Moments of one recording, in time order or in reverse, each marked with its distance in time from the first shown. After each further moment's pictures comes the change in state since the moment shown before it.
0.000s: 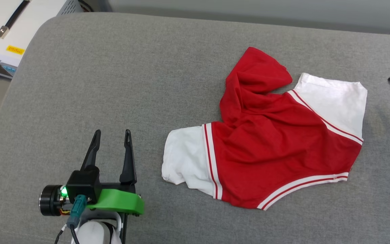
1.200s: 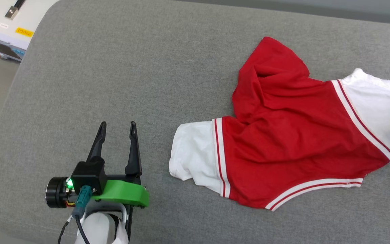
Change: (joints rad) left arm -0.060 0.000 -0.037 0.035 -0.030 0.026 0.000; right arm 0.112 -0.010 -0.017 0.085 0.080 0.000 -0.132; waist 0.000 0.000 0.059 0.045
